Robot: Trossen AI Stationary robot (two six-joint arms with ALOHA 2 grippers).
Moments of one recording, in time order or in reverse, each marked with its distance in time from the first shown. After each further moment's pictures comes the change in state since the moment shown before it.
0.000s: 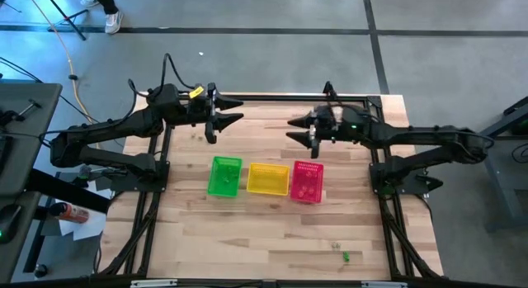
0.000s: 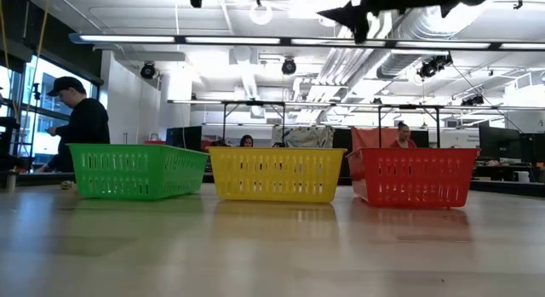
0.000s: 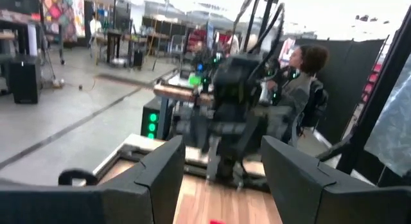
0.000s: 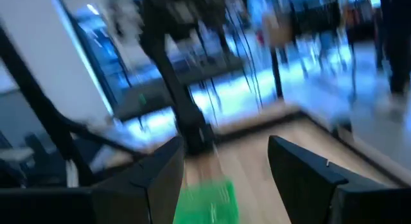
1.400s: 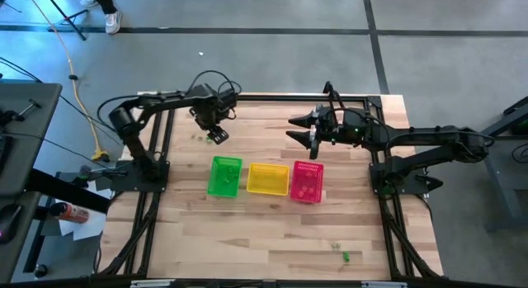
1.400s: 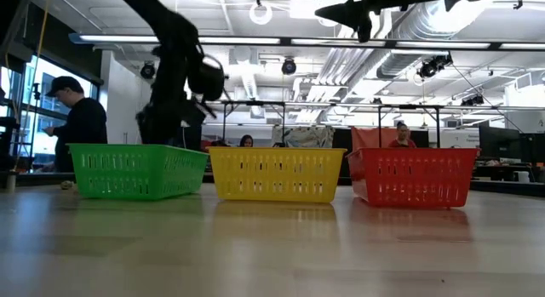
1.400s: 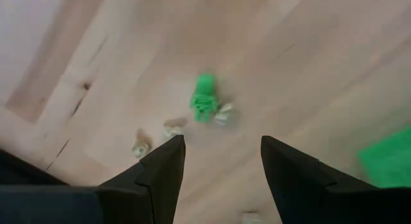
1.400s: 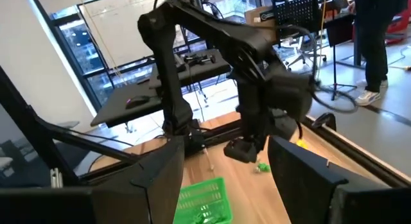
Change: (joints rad) left arm 0.333 0.726 0.251 -1.298 -0.266 0.107; right arm 0.039 -0.006 0.014 -0.045 0.109 0.016
